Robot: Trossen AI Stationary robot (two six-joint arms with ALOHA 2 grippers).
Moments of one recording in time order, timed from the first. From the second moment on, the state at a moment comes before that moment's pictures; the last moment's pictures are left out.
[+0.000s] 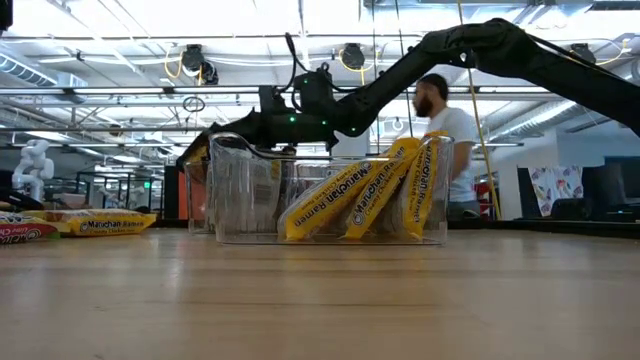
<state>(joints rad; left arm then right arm) -0.89 0.94 0.86 -0.65 -0.19 -1.13 -0.50 2.44 1.91 0.48 -0.71 0.34</state>
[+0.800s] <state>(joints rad) -0.89 0.94 0.86 -0.65 -0.19 -1.14 -0.57 2.43 1.91 0.34 -0.74 0.38</state>
